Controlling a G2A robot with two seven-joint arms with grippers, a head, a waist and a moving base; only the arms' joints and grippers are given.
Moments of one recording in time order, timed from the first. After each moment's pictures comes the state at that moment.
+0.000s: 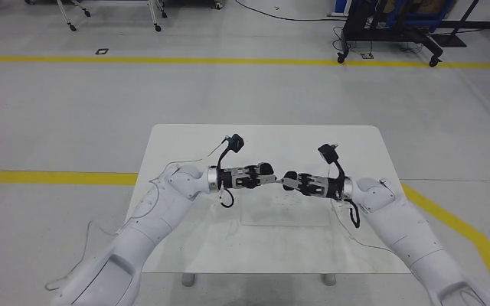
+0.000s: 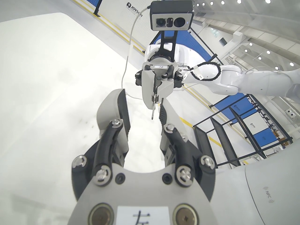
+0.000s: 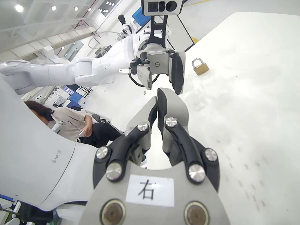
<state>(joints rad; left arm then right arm) 0.76 -1.35 -0.75 -0.84 -0.07 -1.01 -0.74 -1.06 -0.98 0.97 -1.15 0.24 -1.01 0.81</state>
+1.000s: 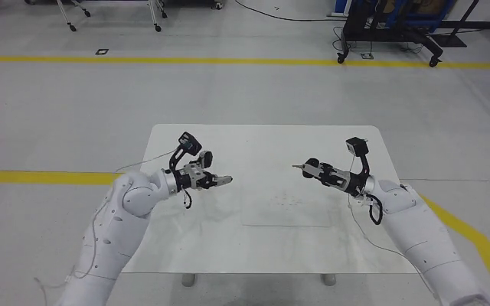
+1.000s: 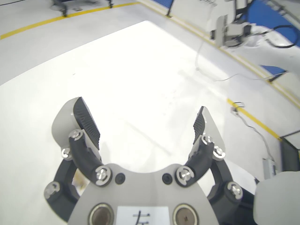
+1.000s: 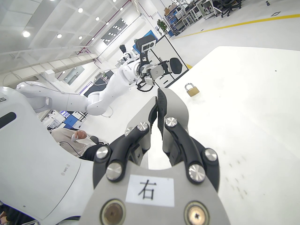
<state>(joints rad) 1.16 -1.14 -1.26 -1.45 0.72 -0.69 -0.62 -1.14 -0.95 1.13 -1.18 0.31 -1.01 0.79</state>
